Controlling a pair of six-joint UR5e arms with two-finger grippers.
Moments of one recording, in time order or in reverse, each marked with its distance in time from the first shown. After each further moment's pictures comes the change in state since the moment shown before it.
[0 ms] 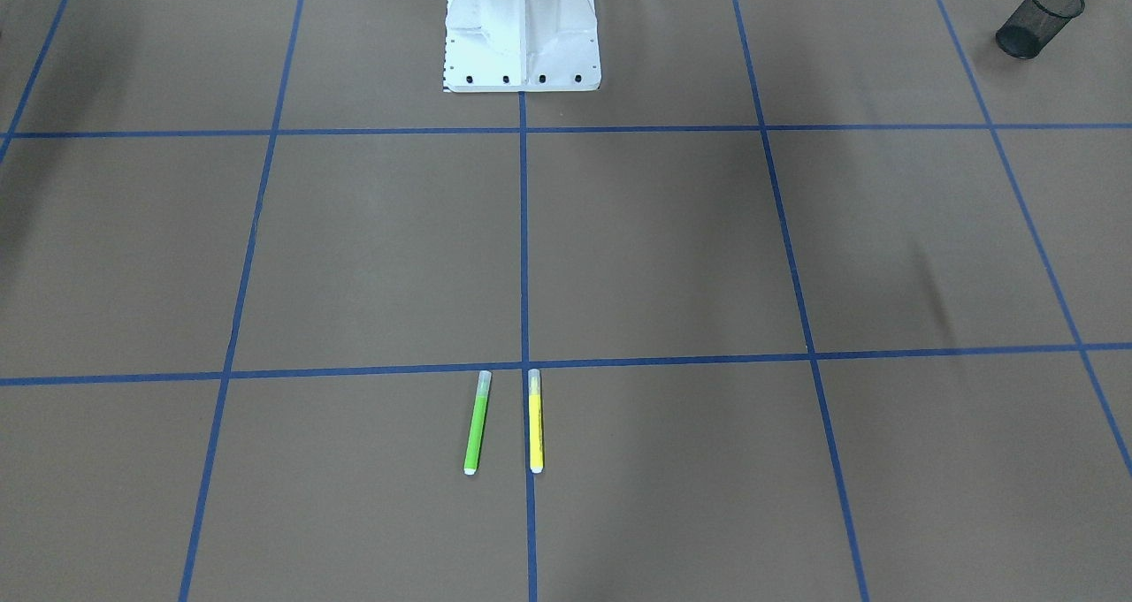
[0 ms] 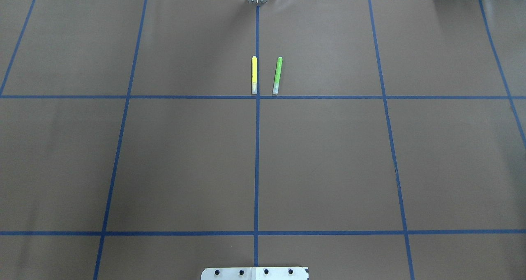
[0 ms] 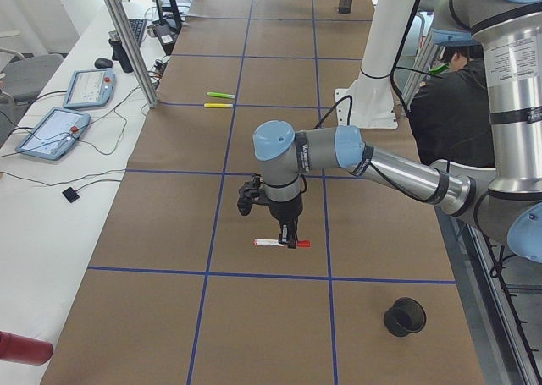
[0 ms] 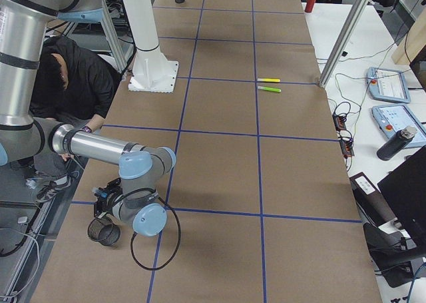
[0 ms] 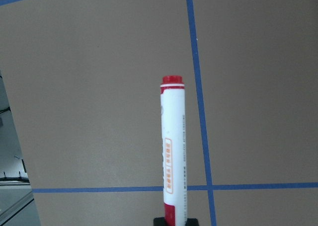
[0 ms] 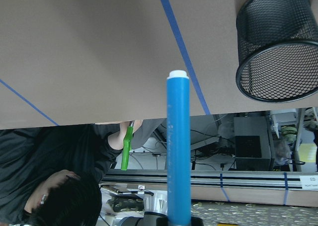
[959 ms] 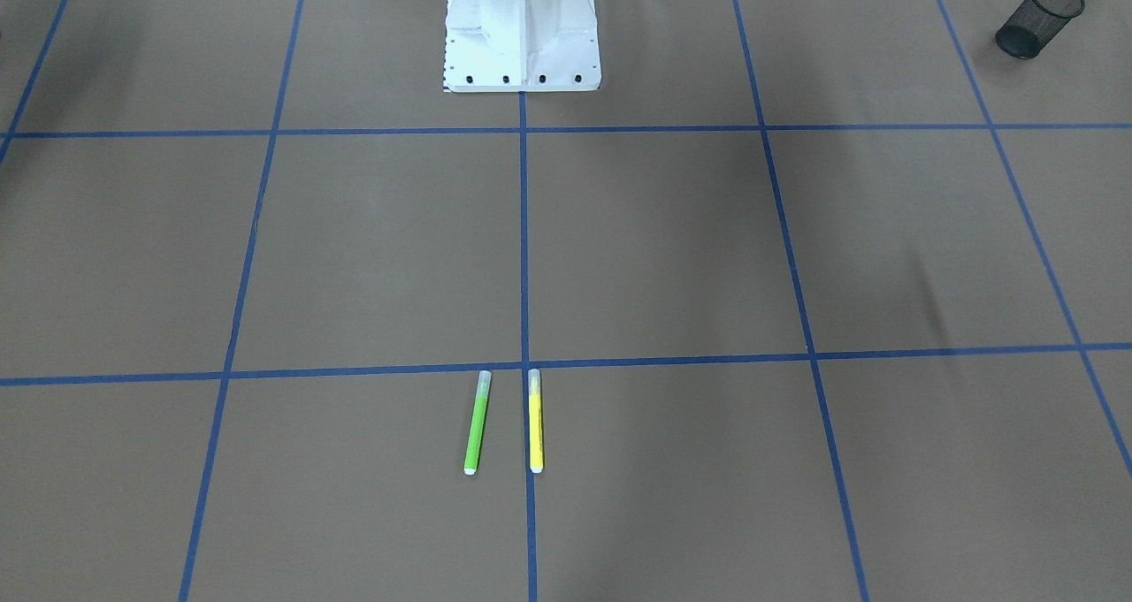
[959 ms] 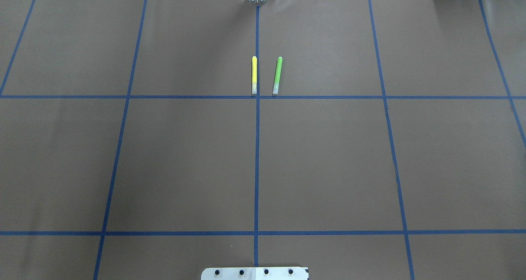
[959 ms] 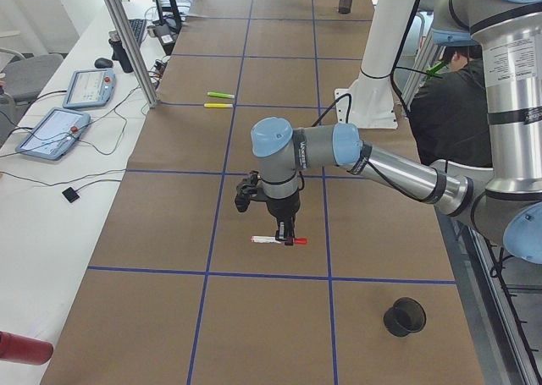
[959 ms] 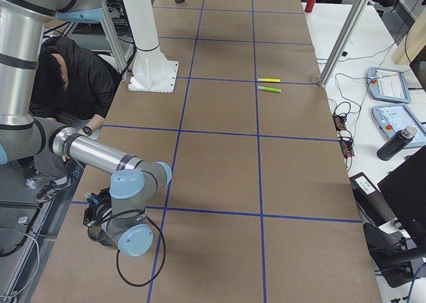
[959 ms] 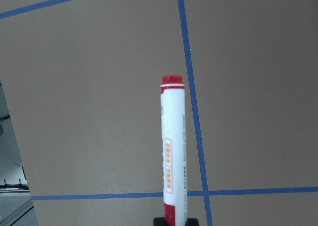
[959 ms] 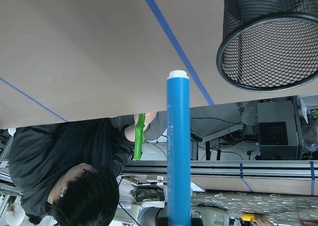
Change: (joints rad) left arm 0.003 -0.011 -0.002 0.000 -0.003 -0.006; right arm 0.060 0.000 -0.096 0.002 -0.027 -0.006
